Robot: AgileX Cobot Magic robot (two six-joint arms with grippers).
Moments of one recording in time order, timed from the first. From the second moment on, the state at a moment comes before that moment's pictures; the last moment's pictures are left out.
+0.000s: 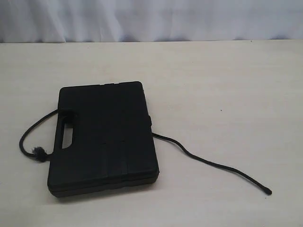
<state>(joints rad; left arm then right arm) 0.06 0.00 0.00 -0.05 0.33 0.24 0.00 0.00 0.00 -0.19 0.24 0.13</state>
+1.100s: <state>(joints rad) 0.06 0.61 -0.83 -0.16 0.08 0.01 0.00 0.00 0.00 0.52 0.00 0.17</state>
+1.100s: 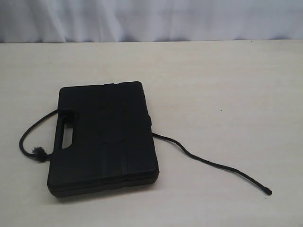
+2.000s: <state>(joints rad) -0.06 1.71 -1.11 -0.19 0.93 0.16 0.00 0.00 0.00 0.55 0.05 0.17</state>
